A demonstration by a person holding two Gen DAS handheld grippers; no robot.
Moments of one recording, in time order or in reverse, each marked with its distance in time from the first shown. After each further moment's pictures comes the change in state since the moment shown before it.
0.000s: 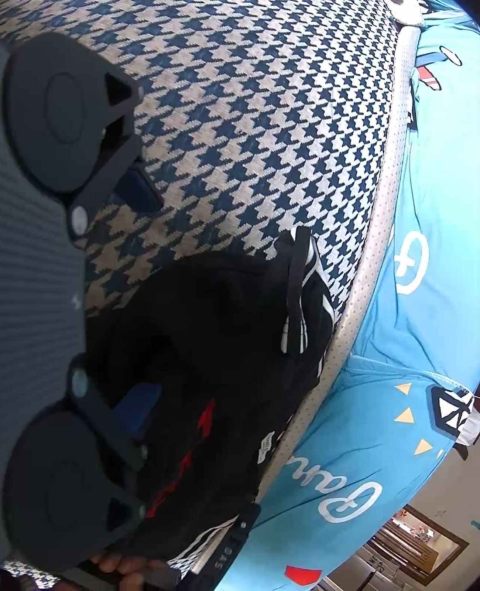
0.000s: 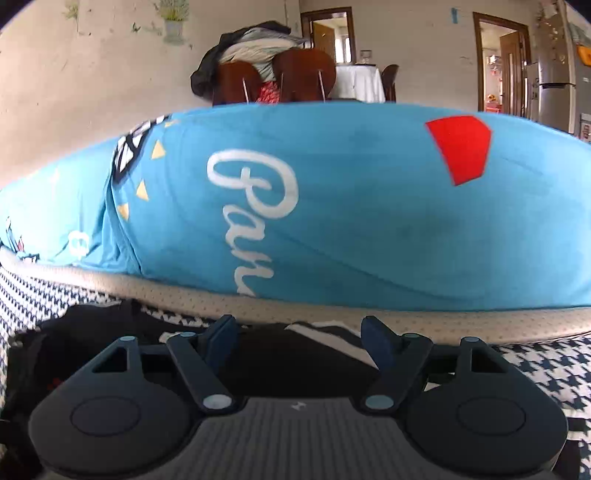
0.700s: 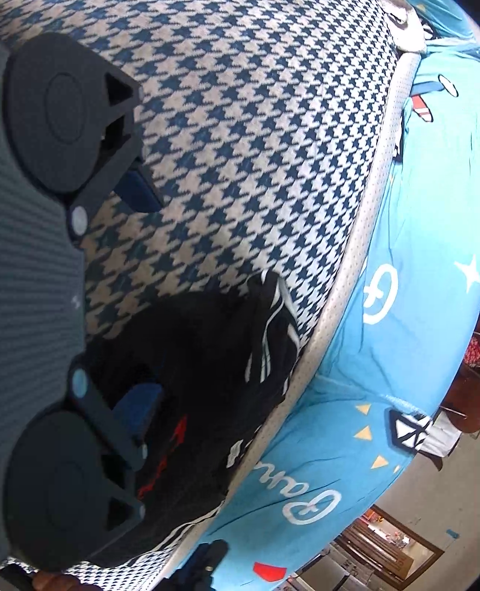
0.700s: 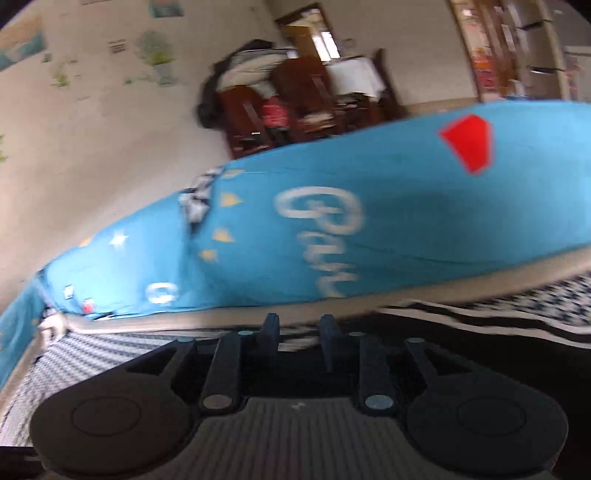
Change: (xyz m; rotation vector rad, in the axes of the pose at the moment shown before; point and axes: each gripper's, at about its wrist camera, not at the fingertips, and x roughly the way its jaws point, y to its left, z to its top) left arm -0.027 0.025 0.001 -0.053 -0.059 -0.005; right arm -0.072 0.014 0.008 0.265 -0.016 0.118
